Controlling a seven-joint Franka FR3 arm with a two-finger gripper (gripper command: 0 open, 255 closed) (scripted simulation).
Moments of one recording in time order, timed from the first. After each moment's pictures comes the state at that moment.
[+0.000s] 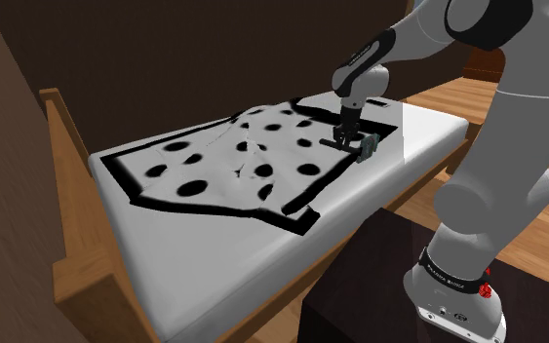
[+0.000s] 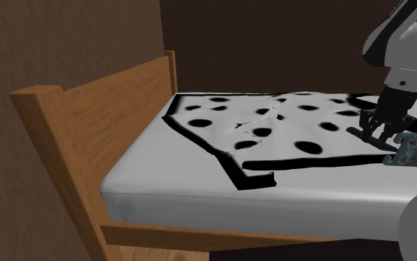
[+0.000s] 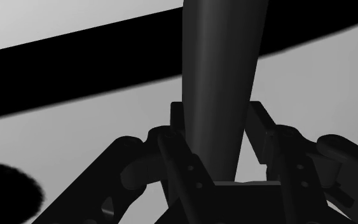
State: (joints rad) arm -0.46 0.12 -0.15 -2.18 0.12 2.25 -0.45
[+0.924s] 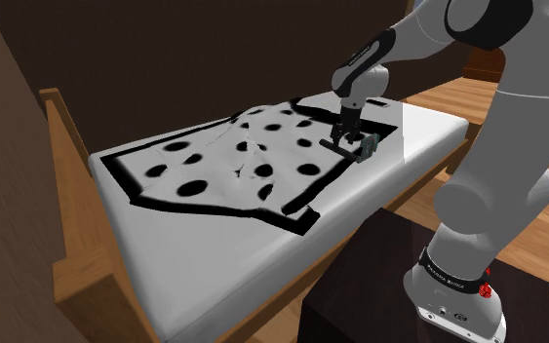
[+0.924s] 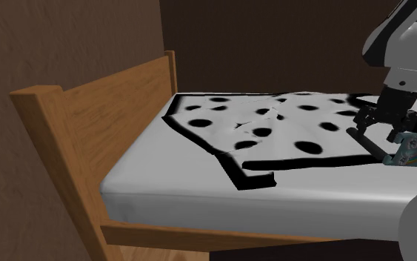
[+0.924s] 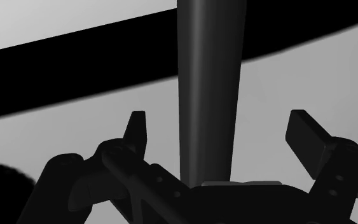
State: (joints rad) arm -0.46 0.12 -0.15 -2.18 0.12 2.26 -0.44
